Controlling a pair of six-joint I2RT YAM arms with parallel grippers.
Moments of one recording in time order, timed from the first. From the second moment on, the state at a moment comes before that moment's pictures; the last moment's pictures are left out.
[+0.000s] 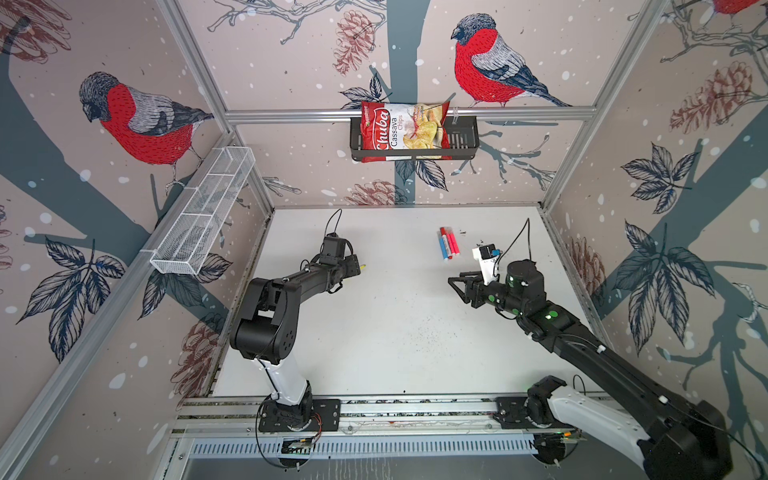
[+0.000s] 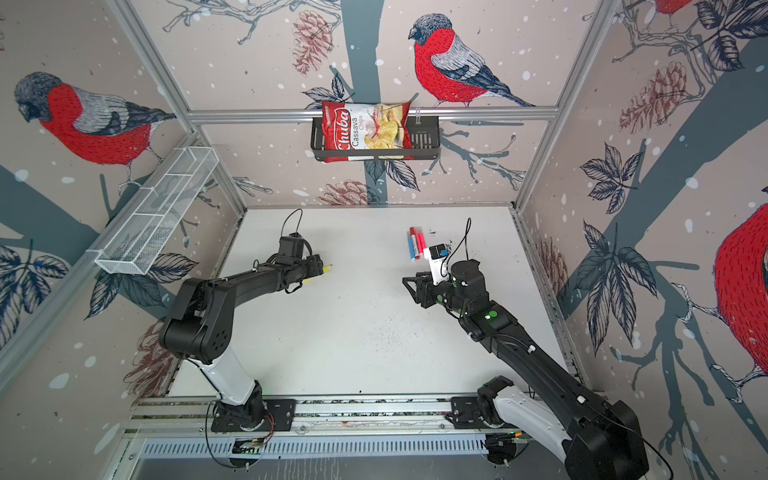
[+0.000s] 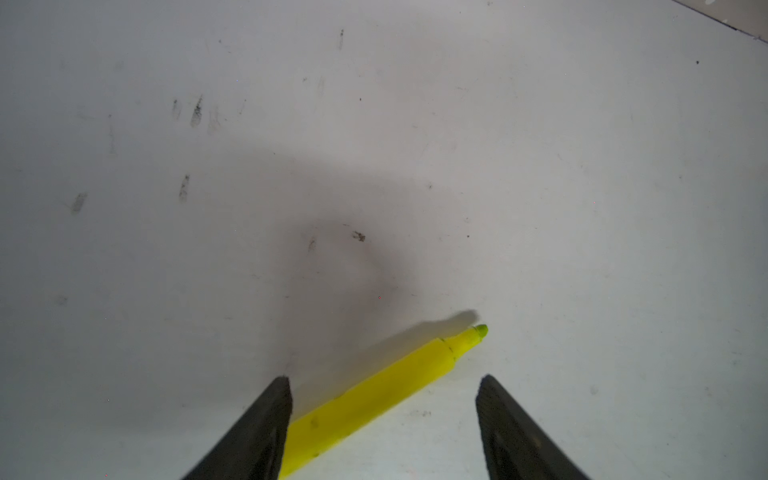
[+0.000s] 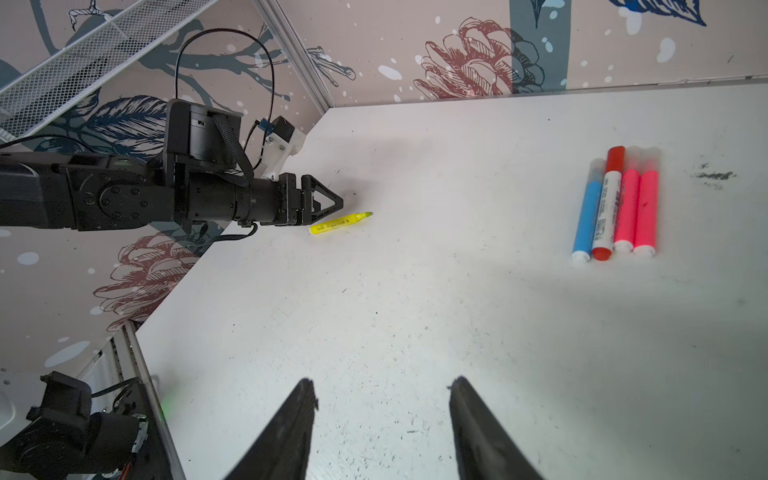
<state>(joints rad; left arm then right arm) -0.21 1.76 0.95 -0.06 -0.02 -0.40 0.53 0.95 0.64 -0.09 -0.34 0.29</state>
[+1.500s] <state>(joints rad) -0.32 1.58 0.73 -0.01 0.08 -0.34 0.51 0.90 0.60 -0.05 -0.33 0.35</state>
